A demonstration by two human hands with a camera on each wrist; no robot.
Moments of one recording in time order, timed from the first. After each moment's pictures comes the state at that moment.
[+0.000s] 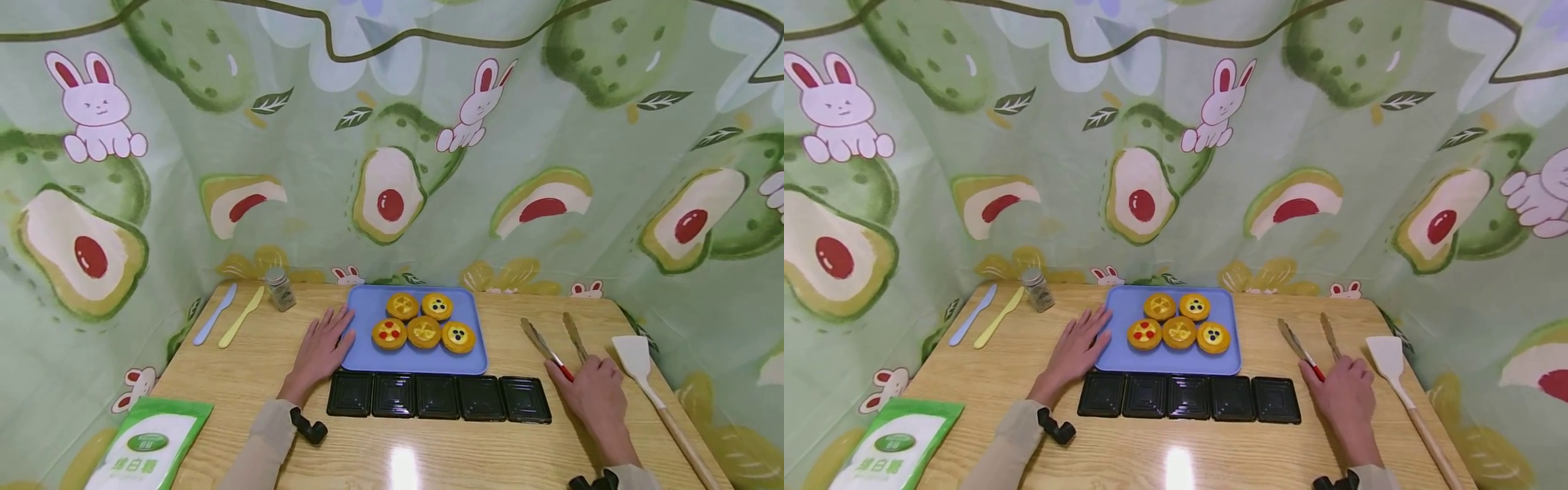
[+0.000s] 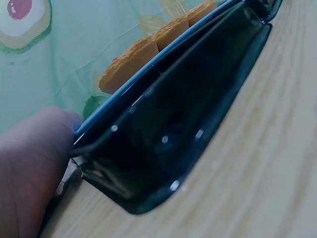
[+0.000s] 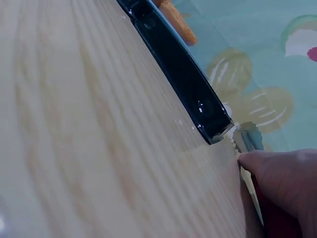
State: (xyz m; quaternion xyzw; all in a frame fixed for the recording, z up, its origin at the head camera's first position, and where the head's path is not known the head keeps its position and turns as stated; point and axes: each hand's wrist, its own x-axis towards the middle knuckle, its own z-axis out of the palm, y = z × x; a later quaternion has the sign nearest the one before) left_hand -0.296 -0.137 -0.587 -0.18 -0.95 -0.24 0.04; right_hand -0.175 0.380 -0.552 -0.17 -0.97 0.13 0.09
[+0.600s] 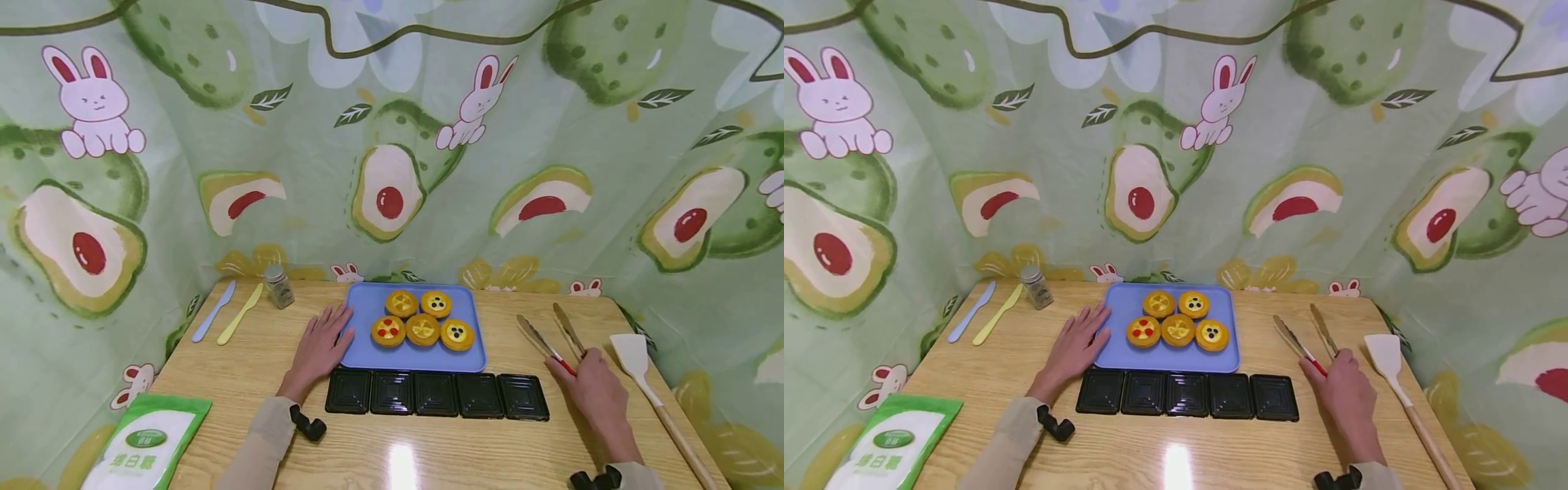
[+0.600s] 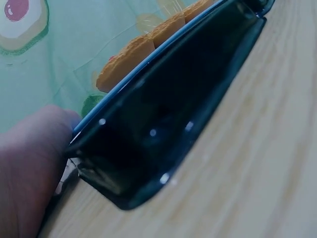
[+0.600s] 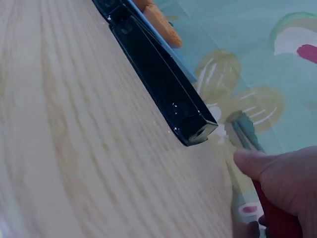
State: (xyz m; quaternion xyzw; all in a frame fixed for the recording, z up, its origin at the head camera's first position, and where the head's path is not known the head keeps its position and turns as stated) left_hand -0.295 -0.135 -0.586 -0.17 -0.95 -0.24 0.04; right_hand -0.175 0.387 -0.539 -0.17 -0.97 0.17 0.06
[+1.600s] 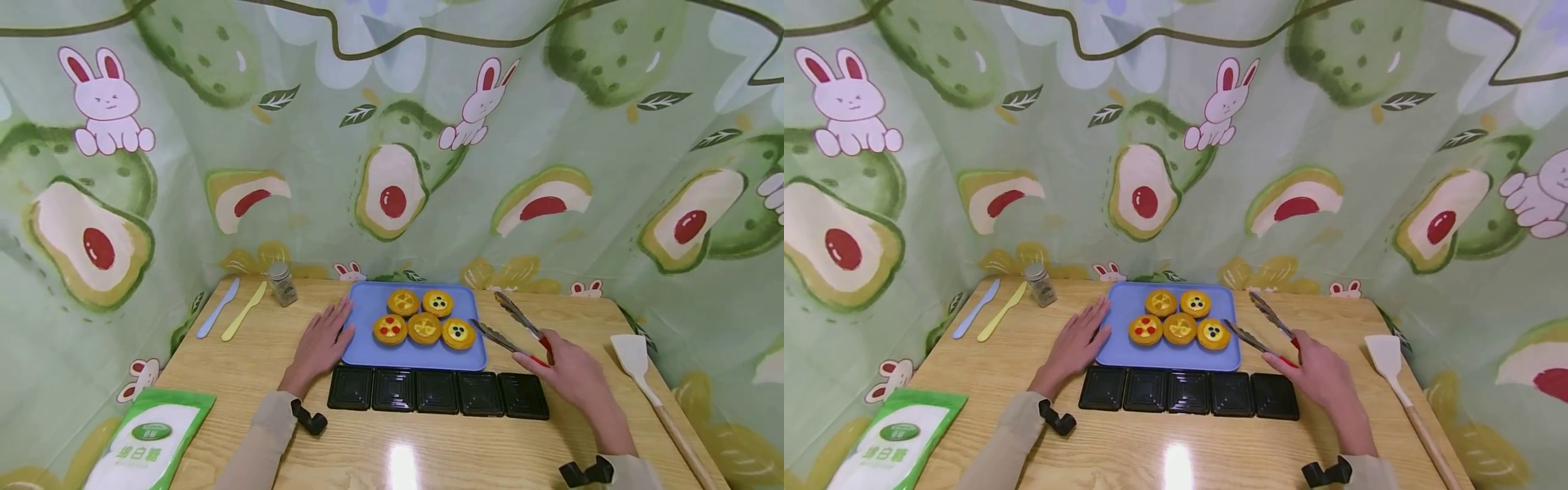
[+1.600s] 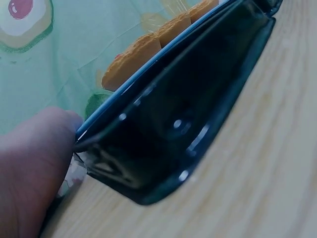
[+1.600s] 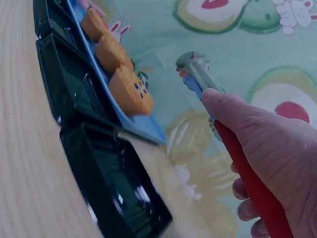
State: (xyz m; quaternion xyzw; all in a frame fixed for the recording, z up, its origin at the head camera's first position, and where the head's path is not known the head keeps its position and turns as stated) left_hand -0.297 -0.139 -0.584 -0.19 -0.95 -0.22 0.05; right_hand -0.182 0.341 -0.486 0.04 -0.98 0.17 0.06
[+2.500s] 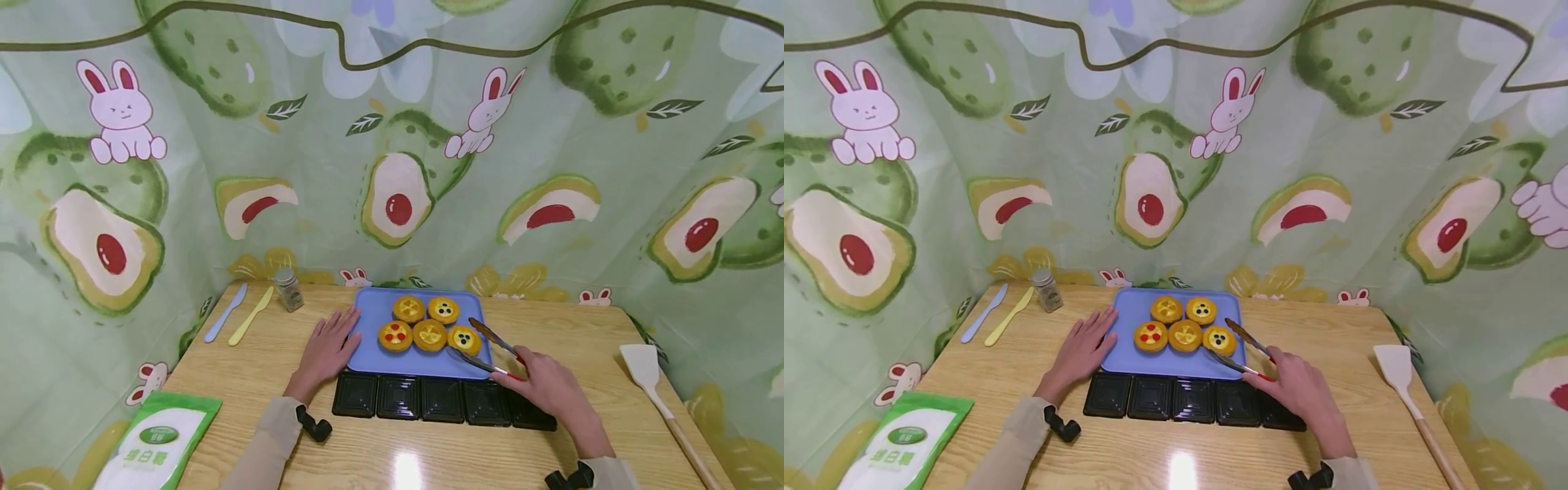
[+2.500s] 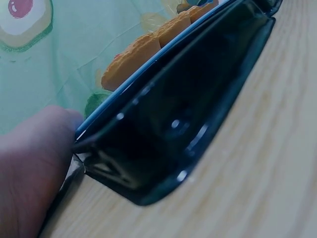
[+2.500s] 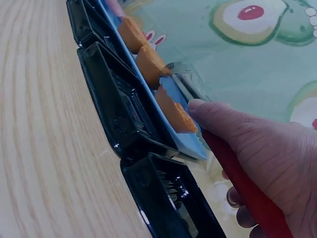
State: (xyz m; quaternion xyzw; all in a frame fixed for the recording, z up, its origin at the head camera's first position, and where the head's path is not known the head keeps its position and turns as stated) left_hand -0.295 -0.137 -0.586 -0.18 -0.96 -0.21 0.04; right_hand -0.201 0.311 -0.515 0.08 -0.98 0.16 0.01
